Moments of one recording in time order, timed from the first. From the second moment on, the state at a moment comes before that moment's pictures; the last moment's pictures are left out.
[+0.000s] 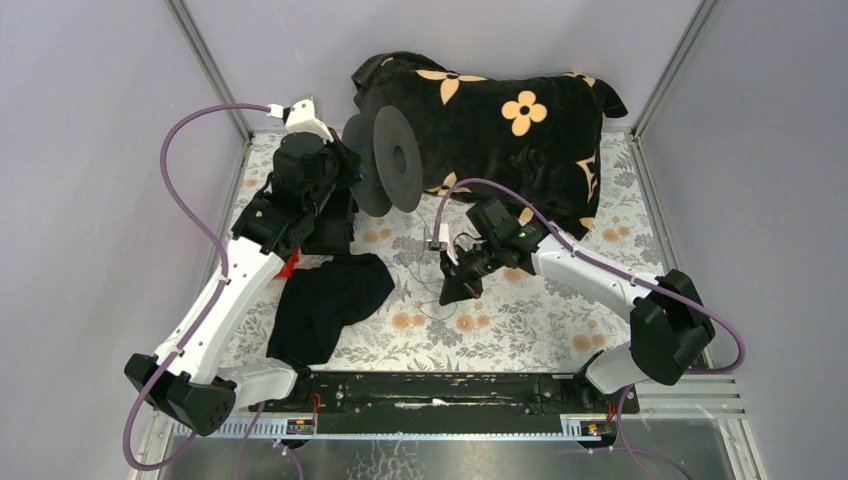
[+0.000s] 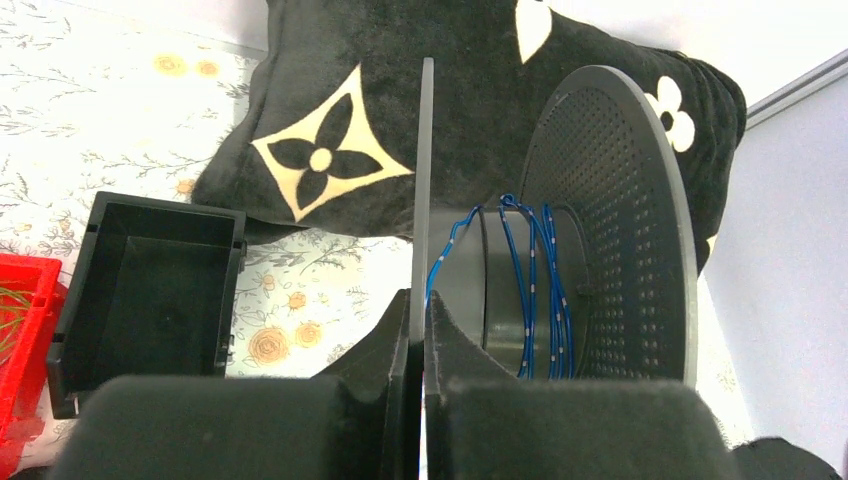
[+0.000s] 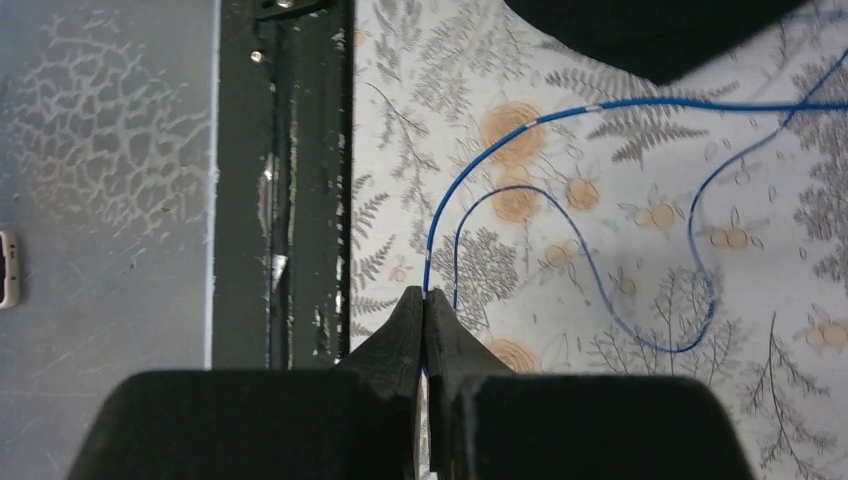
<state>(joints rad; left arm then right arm) -0.43 1.19 1.36 -0.44 -0.24 -0.51 0.69 1.48 1.01 -0.51 -0.85 -0.40</state>
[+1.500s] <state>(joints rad) -0.60 1.17 1.14 -0.34 -0.38 -0.09 0.85 1.37 1.74 -0.89 -0.33 -0.49</state>
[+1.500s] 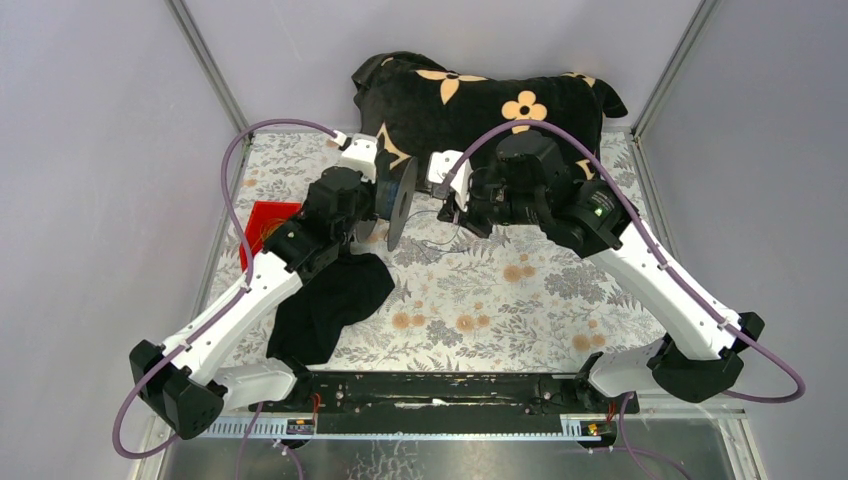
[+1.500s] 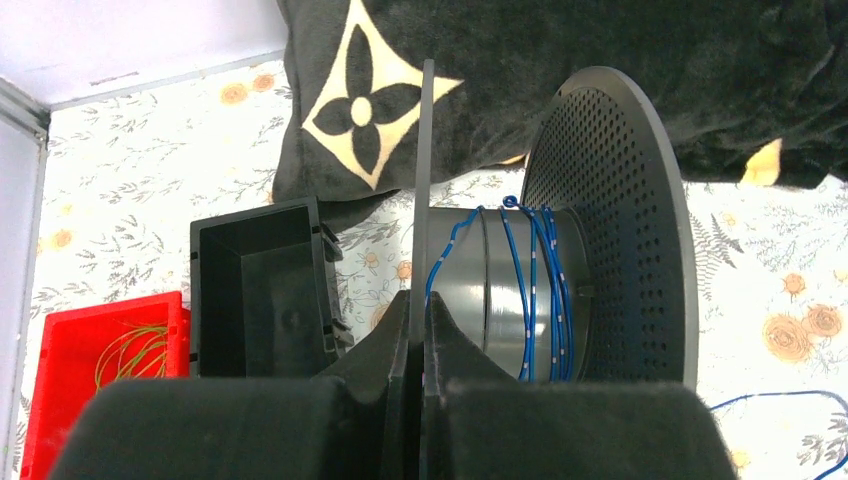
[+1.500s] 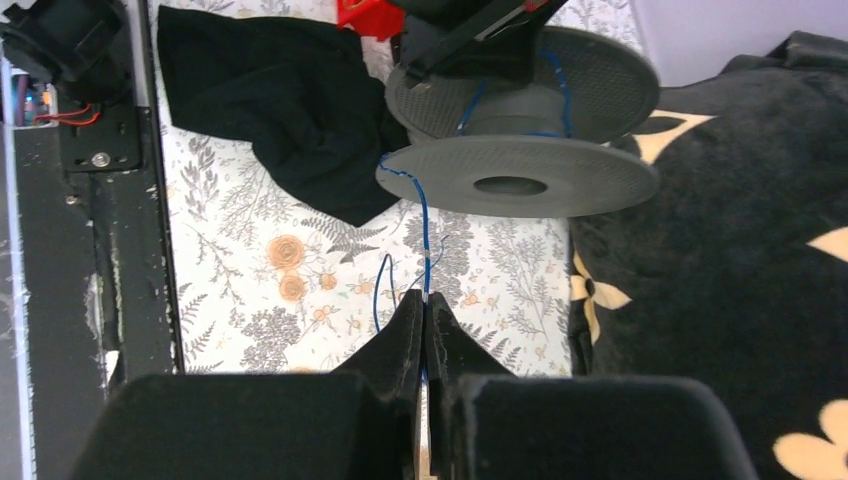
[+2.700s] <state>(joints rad) -0.65 1.04 1.05 -0.33 -0.05 -0.01 0.62 1.53 1.87 -0.81 -0.03 -0.48</state>
